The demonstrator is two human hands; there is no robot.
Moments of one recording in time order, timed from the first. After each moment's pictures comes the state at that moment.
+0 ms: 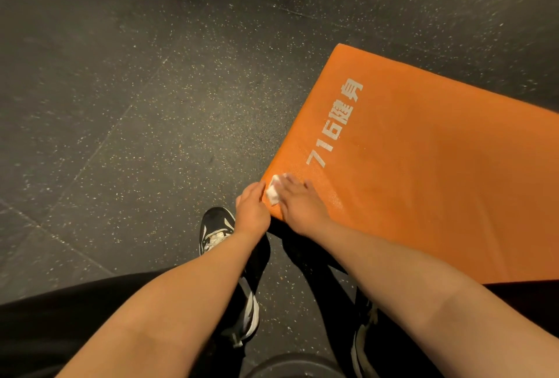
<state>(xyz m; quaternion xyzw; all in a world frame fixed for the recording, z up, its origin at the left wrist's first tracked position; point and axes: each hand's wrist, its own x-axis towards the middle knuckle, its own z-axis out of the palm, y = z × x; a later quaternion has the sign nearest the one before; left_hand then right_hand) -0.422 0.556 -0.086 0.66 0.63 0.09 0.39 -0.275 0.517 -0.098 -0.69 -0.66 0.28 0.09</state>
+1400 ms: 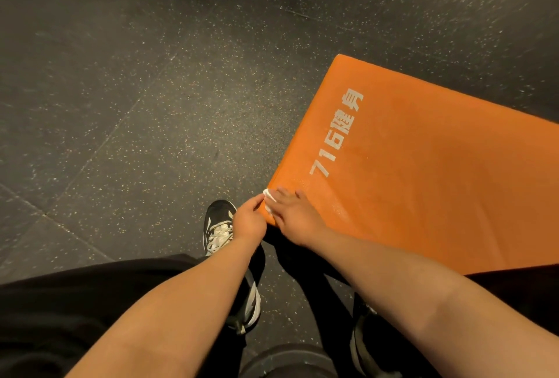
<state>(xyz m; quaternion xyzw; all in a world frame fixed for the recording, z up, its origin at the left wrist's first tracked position) -0.440 0.528 -0.070 0.51 0.69 0.14 0.50 -0.301 0.494 -0.088 -0.63 -0.71 0.31 0.08</state>
